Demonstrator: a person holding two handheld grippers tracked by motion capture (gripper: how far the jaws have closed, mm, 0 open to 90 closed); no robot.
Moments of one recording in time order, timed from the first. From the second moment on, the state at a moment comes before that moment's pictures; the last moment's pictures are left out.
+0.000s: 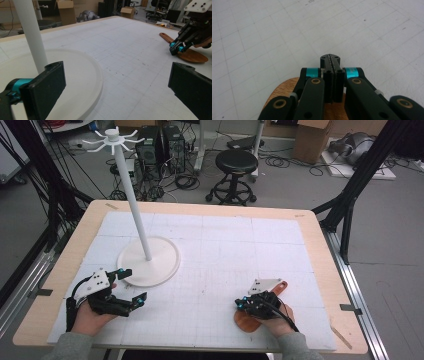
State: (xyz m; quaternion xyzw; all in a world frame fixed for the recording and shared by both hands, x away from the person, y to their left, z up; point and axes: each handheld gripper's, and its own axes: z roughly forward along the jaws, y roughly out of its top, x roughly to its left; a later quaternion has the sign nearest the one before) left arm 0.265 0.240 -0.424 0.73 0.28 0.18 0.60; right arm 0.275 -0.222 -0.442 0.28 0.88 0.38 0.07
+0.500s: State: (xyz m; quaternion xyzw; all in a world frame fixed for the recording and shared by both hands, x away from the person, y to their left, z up) left arm 0.264 0.240 -0.423 0.72 0.28 0.19 0.61; right arm 0.283 -0.303 -0.429 0.33 0.83 0.43 0.12
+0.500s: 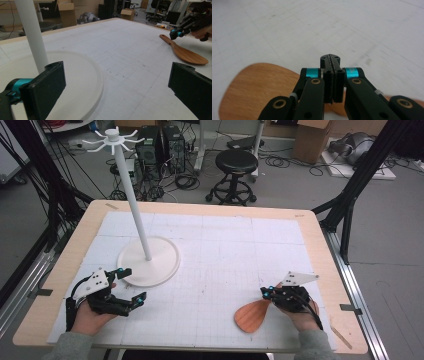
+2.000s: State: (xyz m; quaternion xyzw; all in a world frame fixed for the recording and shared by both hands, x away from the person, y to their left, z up) left arm 0.262 0.241 -0.422 0.73 0.28 0.18 0.60; right arm 0.285 -0.332 -0.449 0.33 0.85 0.40 0.13
